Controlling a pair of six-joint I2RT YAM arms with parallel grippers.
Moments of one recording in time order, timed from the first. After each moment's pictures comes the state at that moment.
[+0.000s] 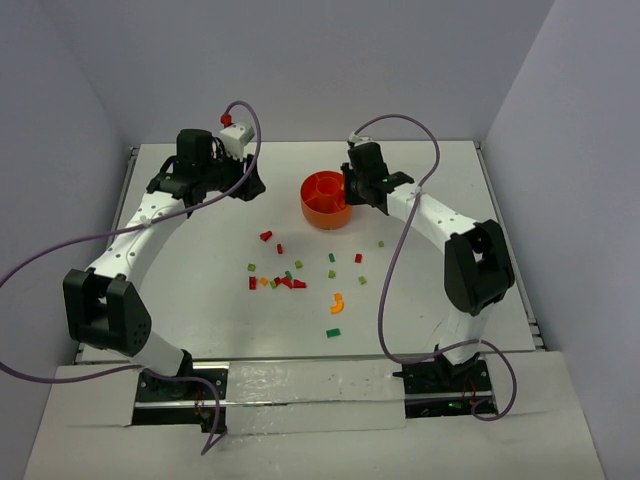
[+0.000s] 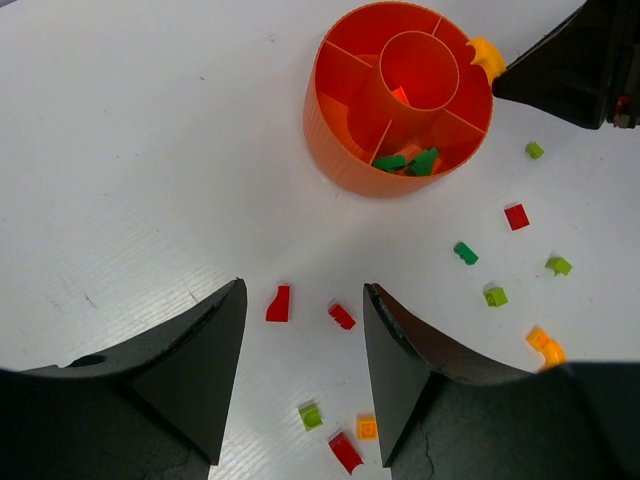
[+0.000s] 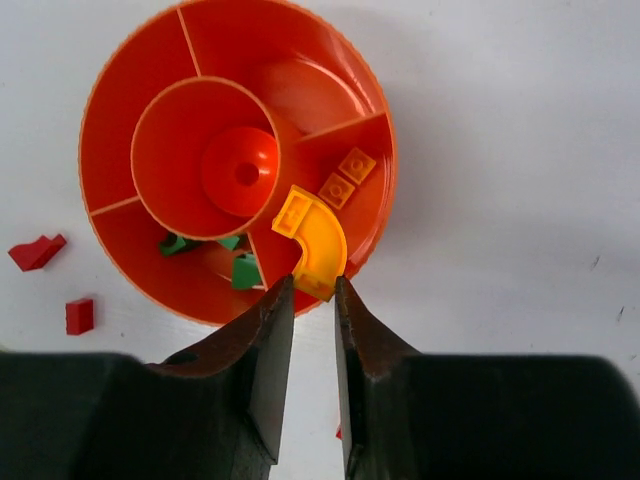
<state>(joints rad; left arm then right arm) -0.27 1.54 1.37 -0.41 0.40 0.06 0.46 1.79 1.41 -0.36 0.13 0.29</state>
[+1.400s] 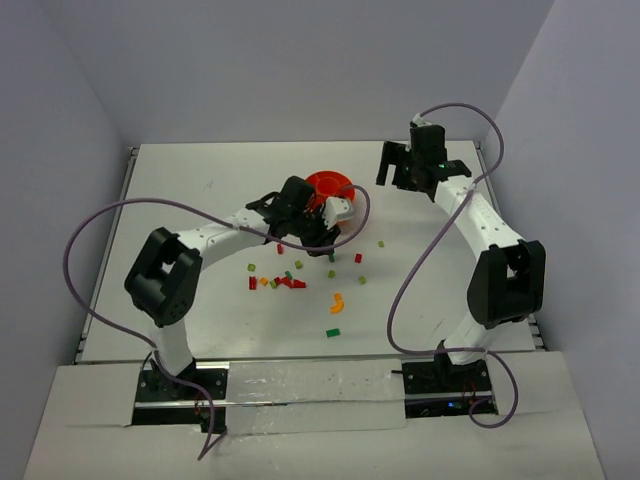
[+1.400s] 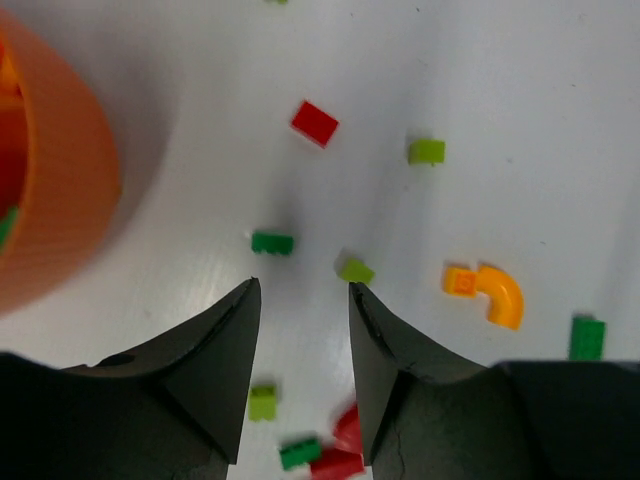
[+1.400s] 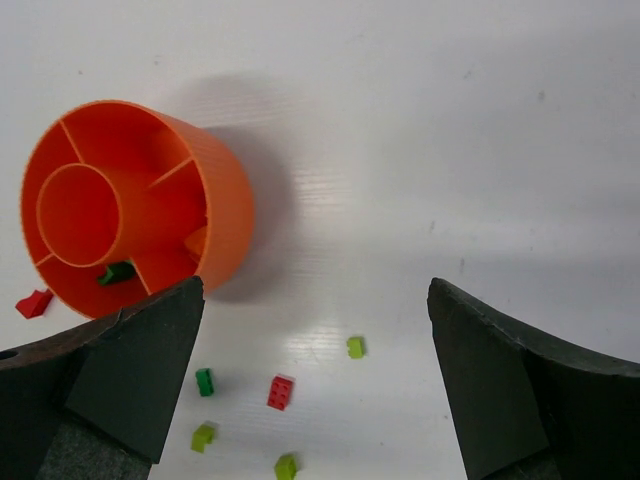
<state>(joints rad) -0.71 1.81 1.28 -0.29 0.46 0.35 0.20 1.65 1.43 -0.49 0.03 0.32</state>
